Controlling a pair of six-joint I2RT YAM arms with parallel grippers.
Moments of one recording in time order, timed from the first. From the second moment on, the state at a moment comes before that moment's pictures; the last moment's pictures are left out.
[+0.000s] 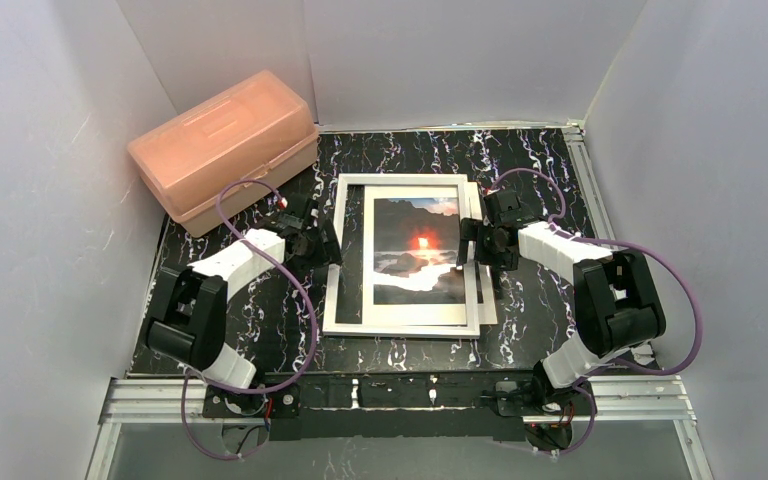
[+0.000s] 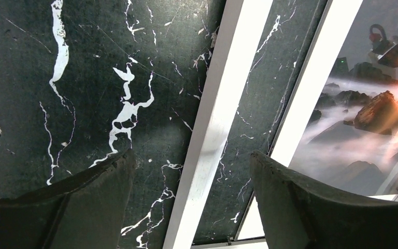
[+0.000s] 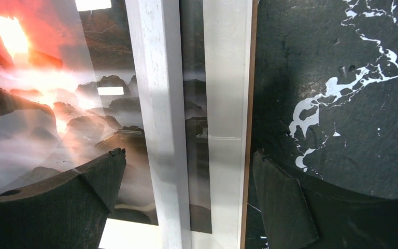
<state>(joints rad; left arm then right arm) -0.38 1.53 0.92 -0.49 -0.01 -0.61 0.33 1.58 0.90 -0.43 -0.05 0.39</state>
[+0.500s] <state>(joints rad) -0.37 1.53 0.81 -0.35 0.05 -0.60 0.33 1.52 0.90 -0.45 -0.07 0.39</state>
